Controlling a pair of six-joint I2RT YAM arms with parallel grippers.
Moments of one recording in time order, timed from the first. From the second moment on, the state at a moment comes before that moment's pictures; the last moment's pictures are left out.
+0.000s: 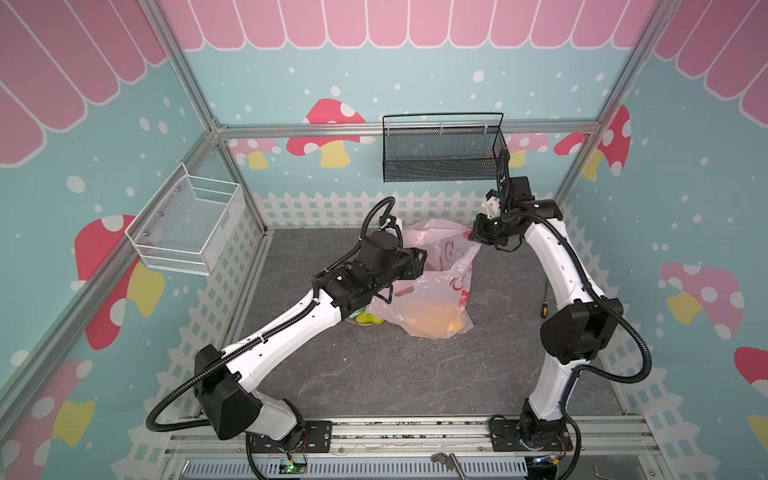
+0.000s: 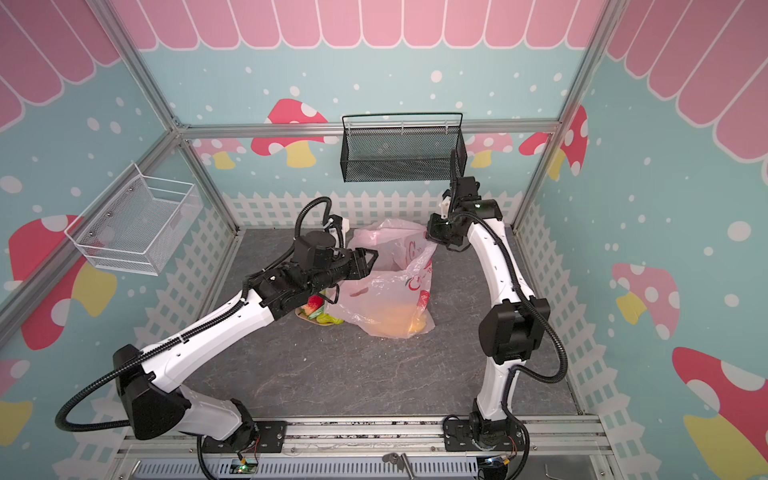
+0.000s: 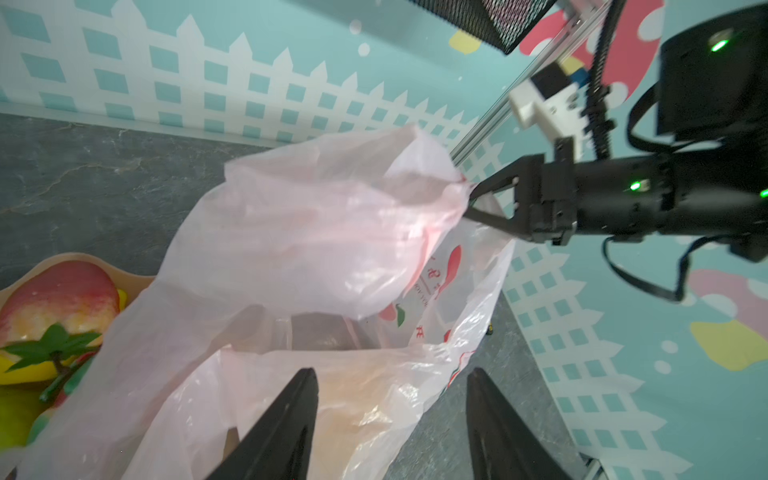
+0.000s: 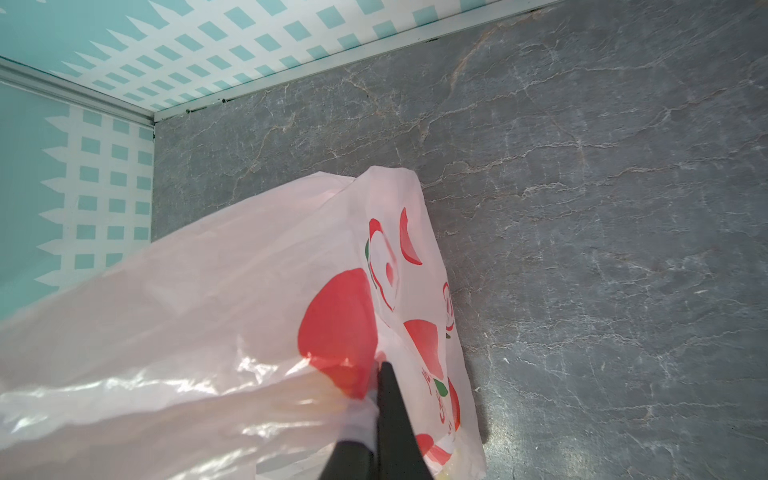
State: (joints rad) left arm -0.74 1.46 1.41 -0.34 -0.07 -0.64; right arm 0.15 1.91 2.06 -1.11 -0.33 0.31
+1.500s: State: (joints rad) left arm -0.58 1.31 1.10 -0.53 0.08 -0.53; right arm 0.15 1.92 2.09 -1.14 -0.35 0.30
